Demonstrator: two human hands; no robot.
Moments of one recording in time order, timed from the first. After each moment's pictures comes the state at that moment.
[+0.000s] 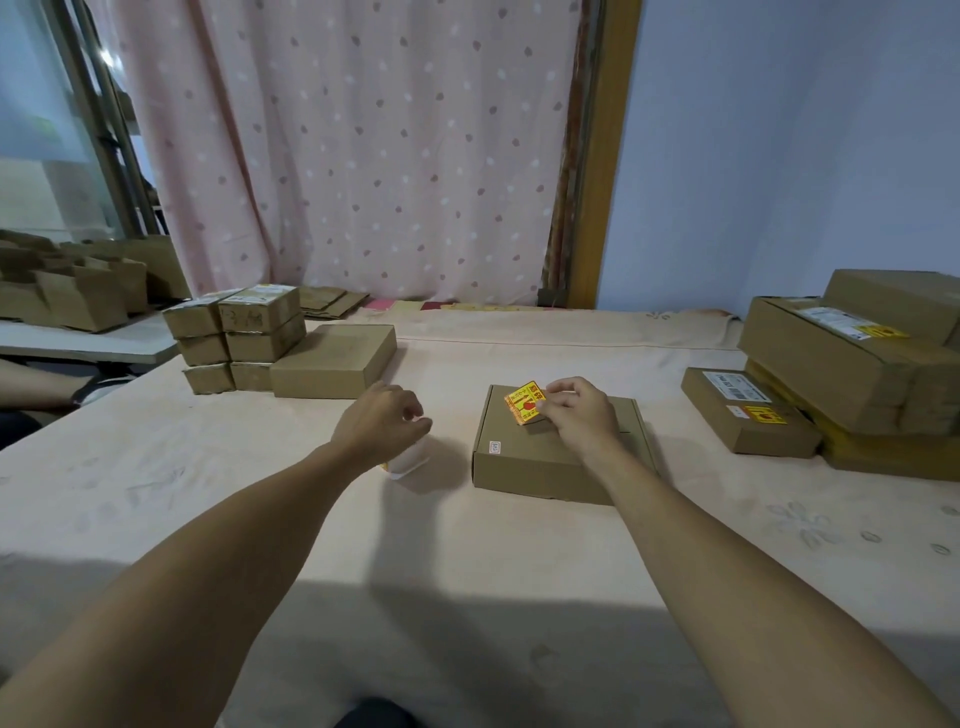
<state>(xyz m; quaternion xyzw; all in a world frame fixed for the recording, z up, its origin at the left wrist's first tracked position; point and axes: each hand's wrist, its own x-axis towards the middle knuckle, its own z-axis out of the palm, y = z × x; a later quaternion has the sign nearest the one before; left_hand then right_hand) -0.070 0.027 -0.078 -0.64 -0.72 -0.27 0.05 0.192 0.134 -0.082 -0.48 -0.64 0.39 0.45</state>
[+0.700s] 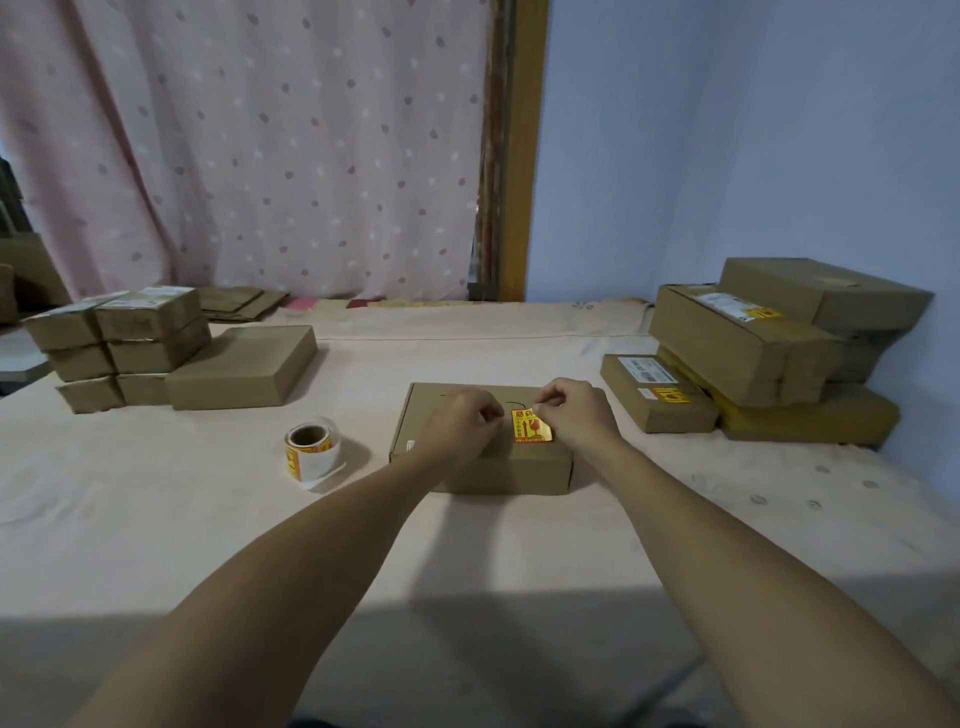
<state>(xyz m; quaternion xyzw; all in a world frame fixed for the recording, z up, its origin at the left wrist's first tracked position) 0.105 0.102 -0.088 -0.70 -0.62 -0.35 -0.08 0.291 0.151 -0.072 -0.54 -0.71 0.24 0.37</state>
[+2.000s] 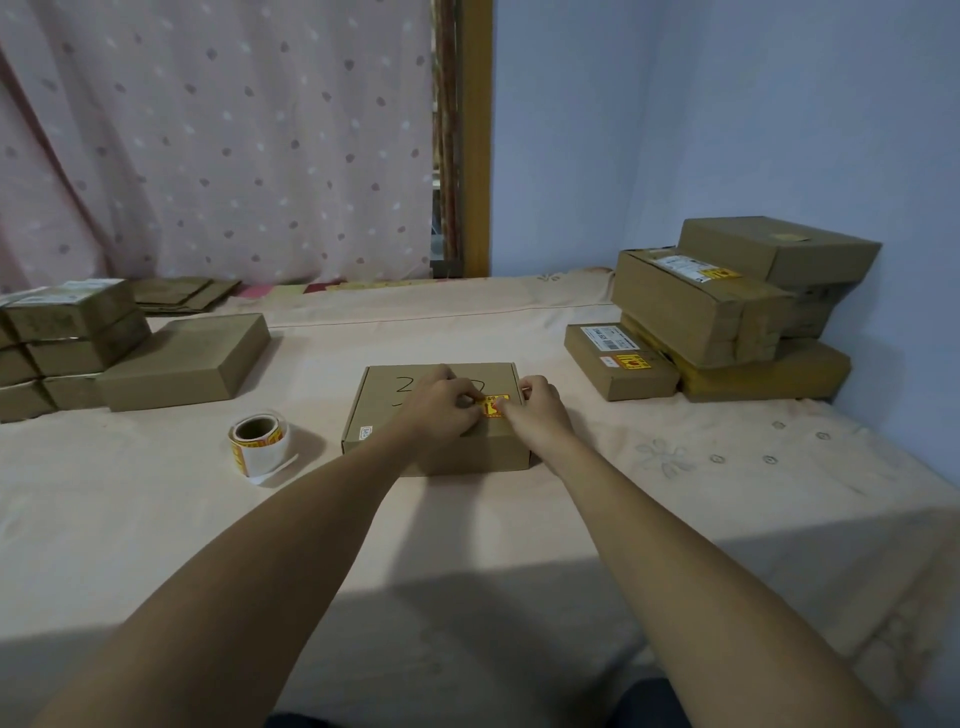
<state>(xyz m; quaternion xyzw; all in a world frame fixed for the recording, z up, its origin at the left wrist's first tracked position) 0.126 0.122 -0.094 -0.72 -0.63 -0.28 -0.10 0.294 0.151 -0.114 -0.59 -0.63 0.34 0.37</state>
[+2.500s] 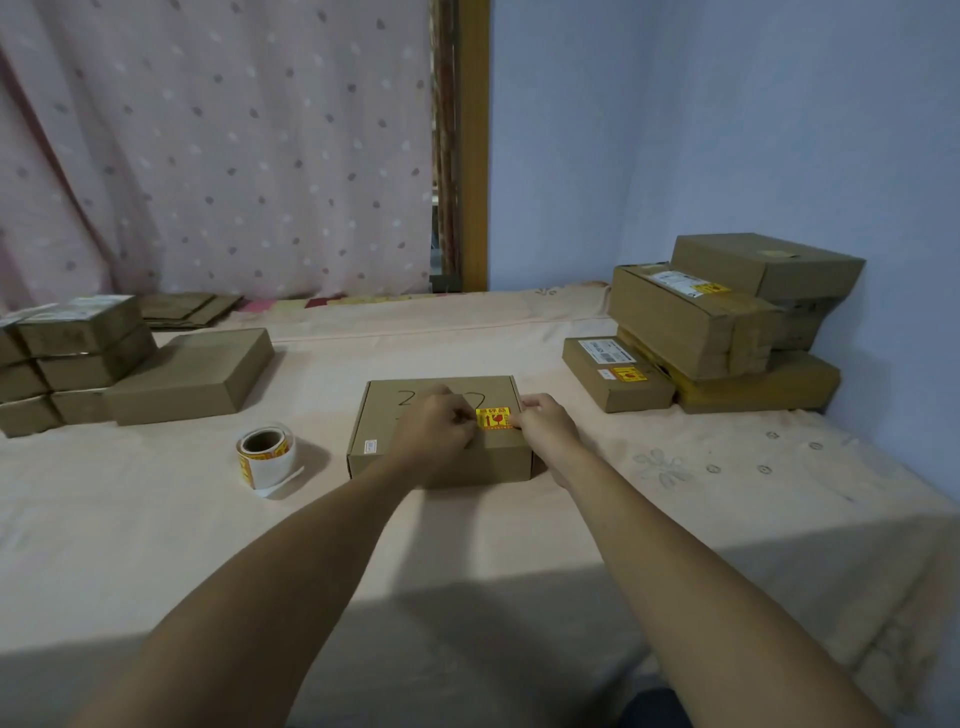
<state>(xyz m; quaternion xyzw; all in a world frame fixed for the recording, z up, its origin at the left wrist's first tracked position) 0.124 0.104 -0.098 -0.70 -0.62 -0.35 -0.07 0.300 0.138 -0.102 -0.59 -0.56 0.42 0.40</state>
